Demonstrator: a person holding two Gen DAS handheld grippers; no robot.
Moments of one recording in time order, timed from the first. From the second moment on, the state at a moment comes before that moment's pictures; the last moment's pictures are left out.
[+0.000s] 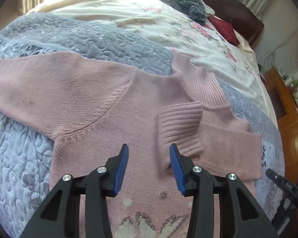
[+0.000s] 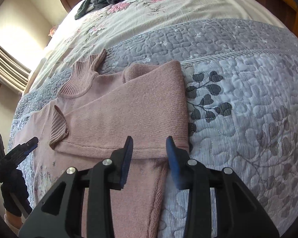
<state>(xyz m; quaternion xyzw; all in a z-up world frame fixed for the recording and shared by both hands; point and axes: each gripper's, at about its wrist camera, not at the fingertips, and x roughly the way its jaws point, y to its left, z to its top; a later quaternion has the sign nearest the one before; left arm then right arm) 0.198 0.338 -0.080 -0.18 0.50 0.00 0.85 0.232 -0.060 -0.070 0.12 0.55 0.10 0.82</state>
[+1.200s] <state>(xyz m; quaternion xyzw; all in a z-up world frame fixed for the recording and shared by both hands) 0.223 0.326 -0.099 -0.09 0.52 -0.02 0.85 0.241 -0.009 -0.103 0.10 0.59 0.13 0.79</state>
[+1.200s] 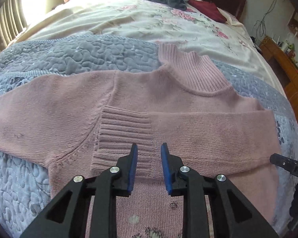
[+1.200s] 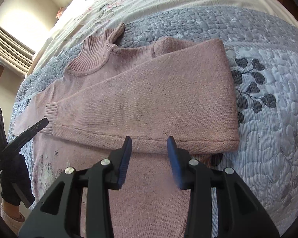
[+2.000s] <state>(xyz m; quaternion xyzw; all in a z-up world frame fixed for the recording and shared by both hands) 0.104 0.621 -0.079 -0.28 0.45 0.16 0.84 0.204 0.082 -0.080 0.03 0.58 0.21 0.79</state>
